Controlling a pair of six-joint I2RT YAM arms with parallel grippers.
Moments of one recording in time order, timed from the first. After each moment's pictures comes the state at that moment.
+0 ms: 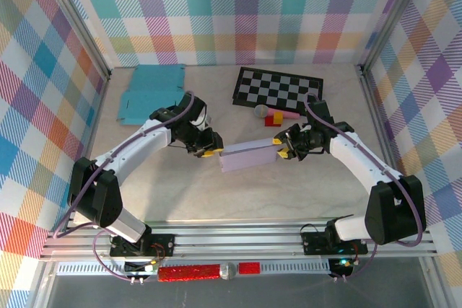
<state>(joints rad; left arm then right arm) -0.51 1.54 1.24 -0.86 0.44 -0.74 0.28 1.36 0.95 -0.65 -0.57 1.25</state>
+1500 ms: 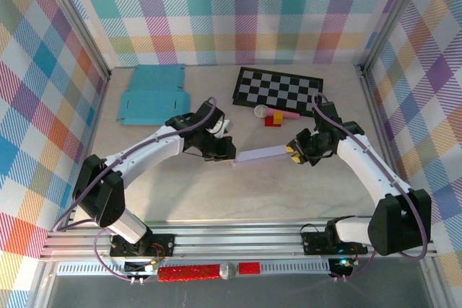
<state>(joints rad) -0.68 1.58 1.22 -0.74 0.43 -0.60 0.23 1.28 0.98 -0.91 -0.40 1.11</state>
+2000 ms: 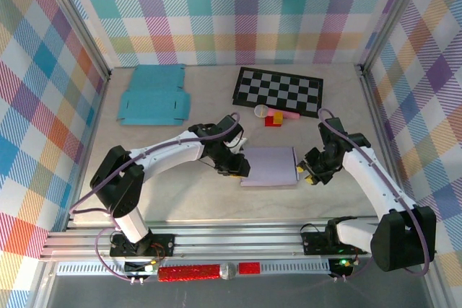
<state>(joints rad) -0.79 1.70 1.23 -0.74 0.46 -0.58 0.19 1.17 0.86 -1.07 -0.32 1.01</state>
